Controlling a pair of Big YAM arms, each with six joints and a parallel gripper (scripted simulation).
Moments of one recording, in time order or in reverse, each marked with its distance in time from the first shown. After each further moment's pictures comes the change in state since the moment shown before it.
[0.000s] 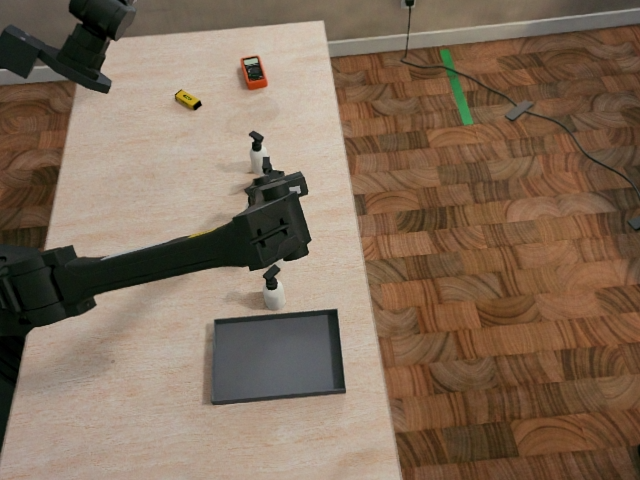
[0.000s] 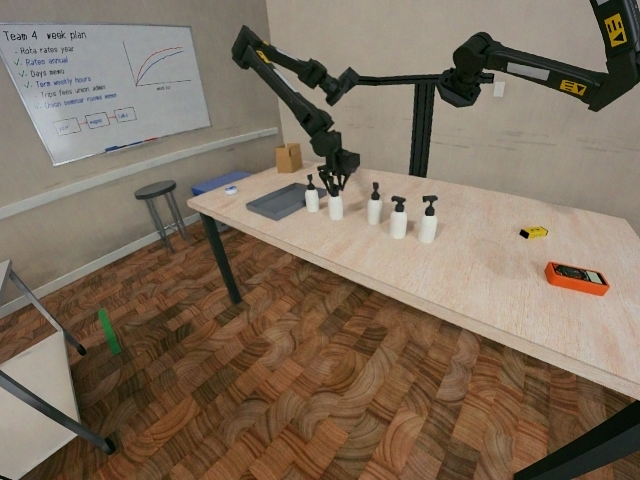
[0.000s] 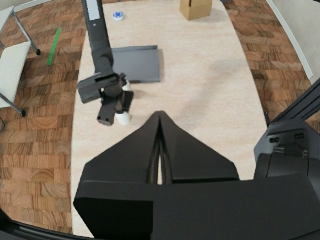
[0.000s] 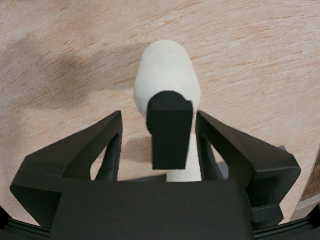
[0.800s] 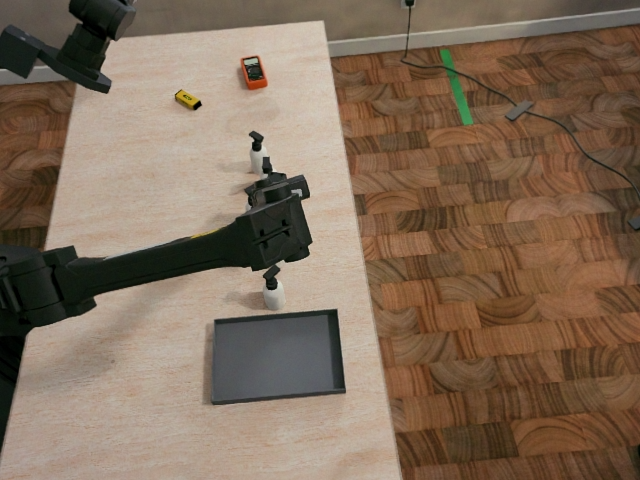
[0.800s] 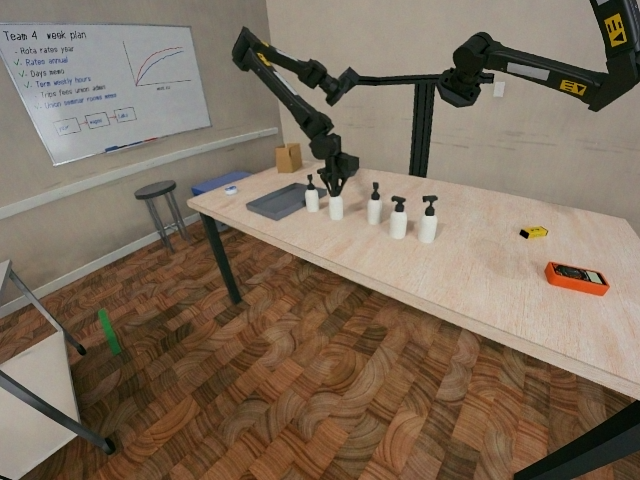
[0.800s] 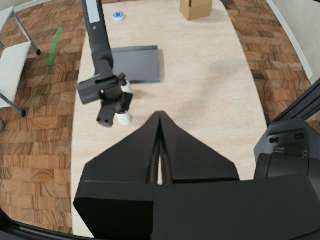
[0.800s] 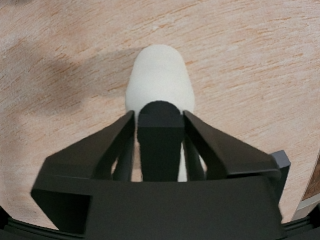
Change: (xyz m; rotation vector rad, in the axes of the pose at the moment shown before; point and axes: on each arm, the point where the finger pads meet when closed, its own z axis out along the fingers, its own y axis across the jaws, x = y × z) left arm 0.000 0.000 0.000 0.000 0.000 0.000; right arm -0.002 -0.004 0.010 0.006 -0.003 0.006
